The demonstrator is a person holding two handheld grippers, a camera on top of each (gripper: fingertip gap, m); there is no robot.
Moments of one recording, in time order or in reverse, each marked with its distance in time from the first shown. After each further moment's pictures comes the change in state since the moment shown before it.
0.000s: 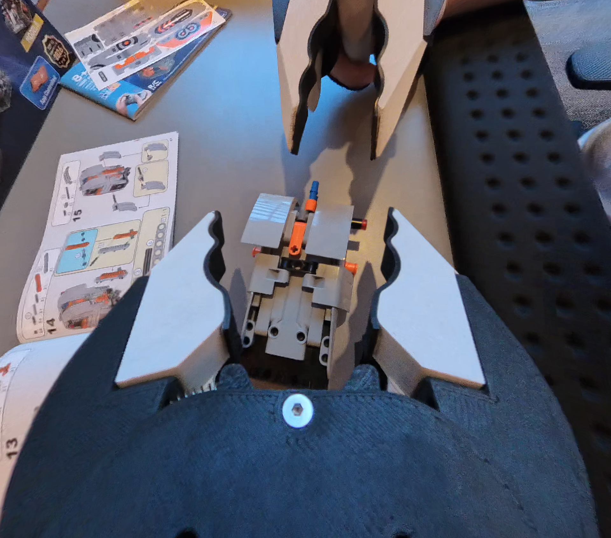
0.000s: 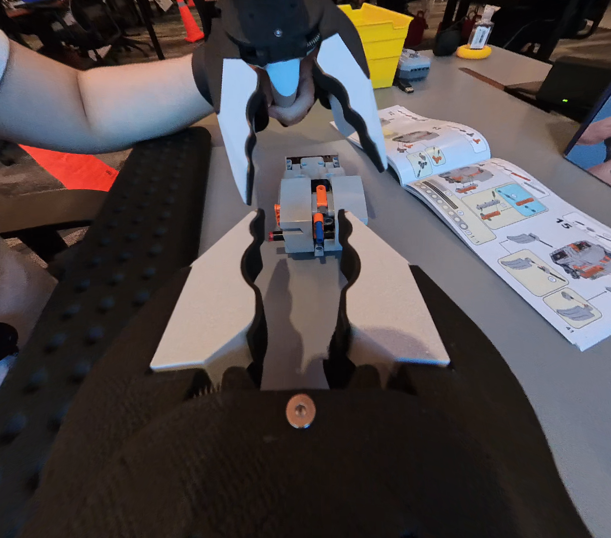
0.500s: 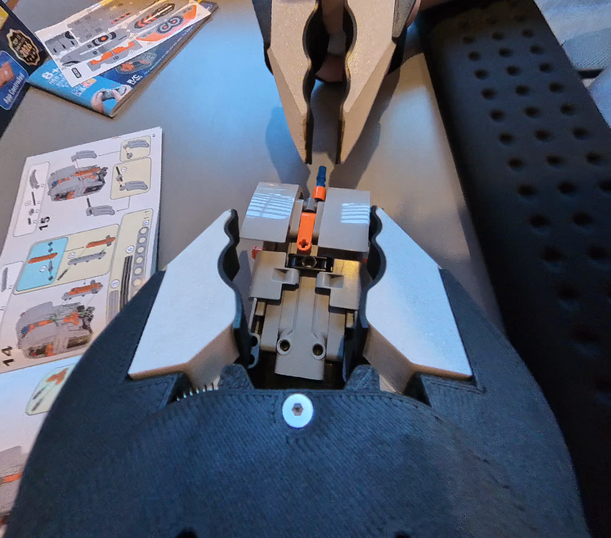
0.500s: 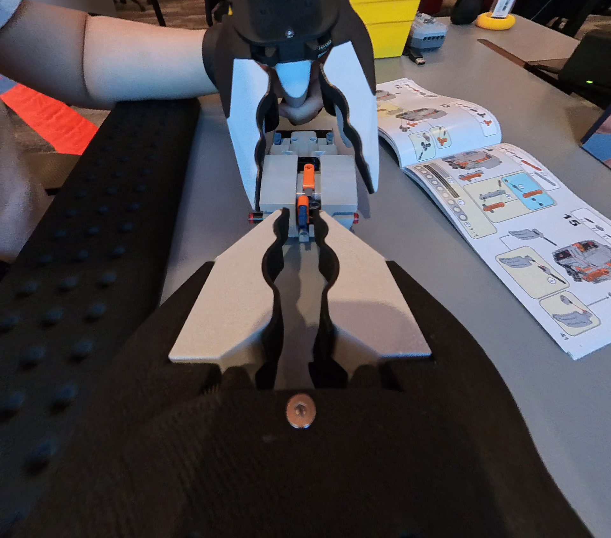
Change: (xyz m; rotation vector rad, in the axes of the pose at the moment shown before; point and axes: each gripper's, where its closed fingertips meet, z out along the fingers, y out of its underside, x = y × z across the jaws) left arm -0.004 0.017 0.019 0.046 0.055 0.019; right arm 0.011 0.017 0.011 -0.090 -0.027 -0.044
